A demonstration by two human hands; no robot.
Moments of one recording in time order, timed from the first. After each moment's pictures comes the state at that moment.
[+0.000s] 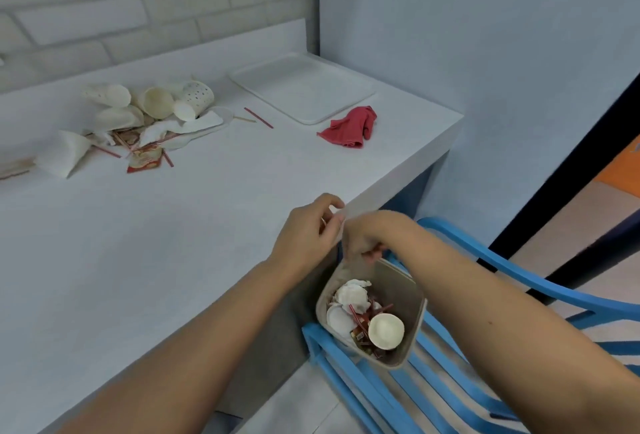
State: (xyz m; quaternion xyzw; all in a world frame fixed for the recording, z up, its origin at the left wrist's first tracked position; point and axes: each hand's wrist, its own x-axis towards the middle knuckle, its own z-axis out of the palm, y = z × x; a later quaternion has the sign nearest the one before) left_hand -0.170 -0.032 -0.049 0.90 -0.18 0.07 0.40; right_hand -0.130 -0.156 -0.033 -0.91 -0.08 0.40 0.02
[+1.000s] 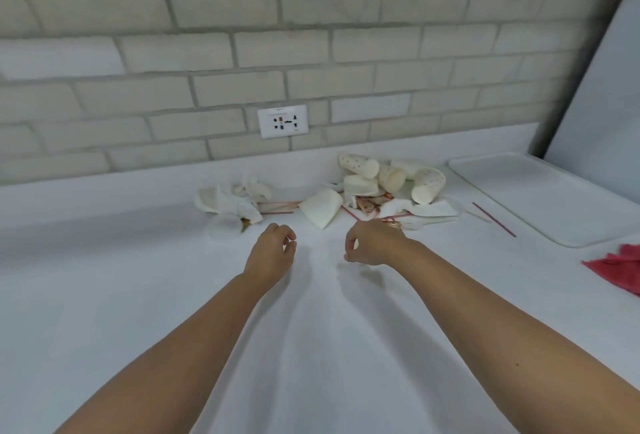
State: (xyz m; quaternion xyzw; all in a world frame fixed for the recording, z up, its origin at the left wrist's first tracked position) left_hand -0.134 0.403 -0.038 0.93 0.16 0.18 0.27; right_hand -0.070 0.222 0.037 -0.94 -0.31 0.15 0.08
